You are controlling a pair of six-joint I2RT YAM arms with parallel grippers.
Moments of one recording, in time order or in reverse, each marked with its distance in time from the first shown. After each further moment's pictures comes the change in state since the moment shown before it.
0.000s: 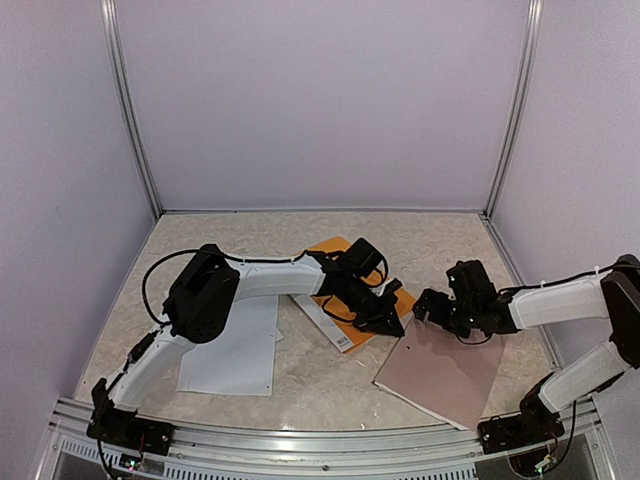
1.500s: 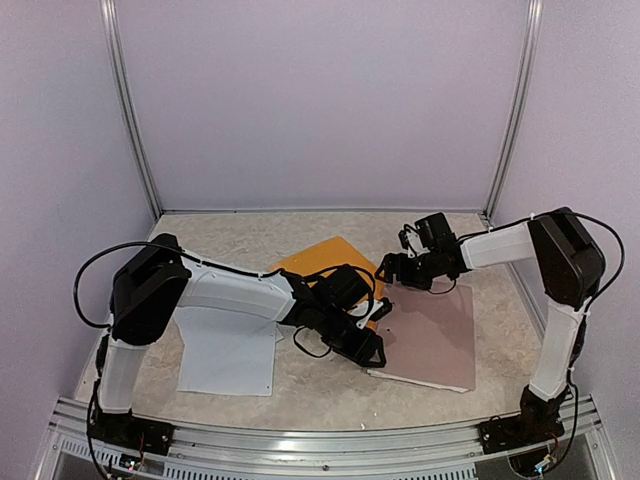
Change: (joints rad) left arm -0.116 -0.427 -0.622 0.160 -0.357 0.356; right arm -0.118 0.495 0.589 -0.084 -0.364 -0.360
